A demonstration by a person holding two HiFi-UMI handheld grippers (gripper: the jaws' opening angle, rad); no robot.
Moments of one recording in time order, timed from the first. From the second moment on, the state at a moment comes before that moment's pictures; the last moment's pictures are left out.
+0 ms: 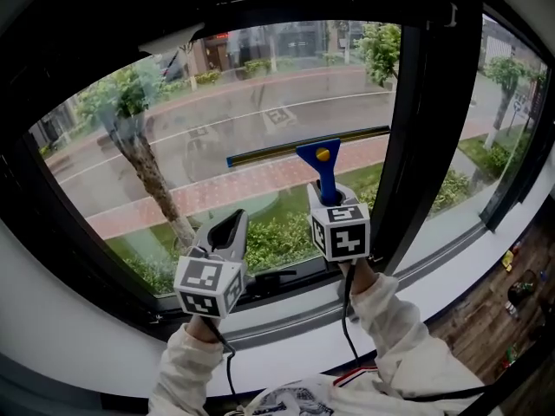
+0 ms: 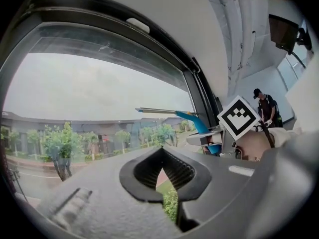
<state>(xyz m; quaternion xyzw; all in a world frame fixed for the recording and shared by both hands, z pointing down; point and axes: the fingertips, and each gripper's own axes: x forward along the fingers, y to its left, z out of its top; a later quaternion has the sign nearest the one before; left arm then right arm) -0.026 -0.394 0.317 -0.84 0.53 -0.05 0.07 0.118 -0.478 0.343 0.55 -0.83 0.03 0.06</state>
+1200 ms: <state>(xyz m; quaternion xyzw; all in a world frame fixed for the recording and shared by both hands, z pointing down) 0.002 -0.369 0.491 -0.85 0.50 -0.10 -0.07 0.139 -0.460 0.542 0.56 -0.80 0.14 0.18</state>
